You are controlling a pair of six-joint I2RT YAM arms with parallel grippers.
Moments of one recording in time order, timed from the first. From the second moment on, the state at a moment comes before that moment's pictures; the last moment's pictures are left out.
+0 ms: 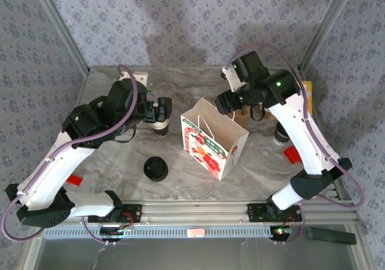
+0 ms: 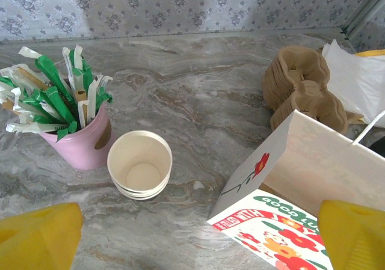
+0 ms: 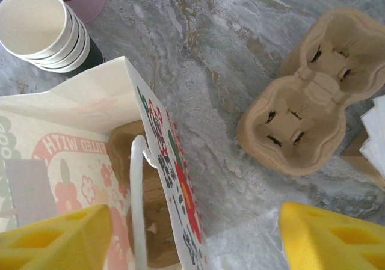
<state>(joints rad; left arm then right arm) -0.88 1.23 1.75 -1.18 -0.42 -0.53 0.56 1.53 1.96 -1.39 0.01 0.06</state>
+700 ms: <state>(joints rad) -0.83 1.24 1.76 -1.18 -0.35 -0.52 0.55 1.52 1.90 -1.27 -0.10 0.26</state>
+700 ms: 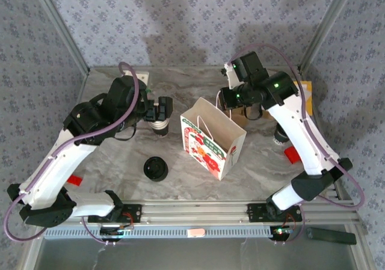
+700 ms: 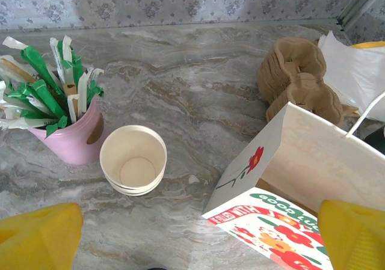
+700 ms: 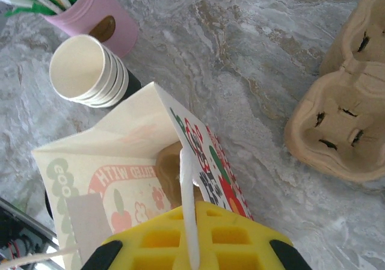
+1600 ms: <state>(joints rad) -0.81 1.29 1.86 -1.21 -0.25 -0.52 0.45 1.45 1.78 -1.12 -0.05 0.44</state>
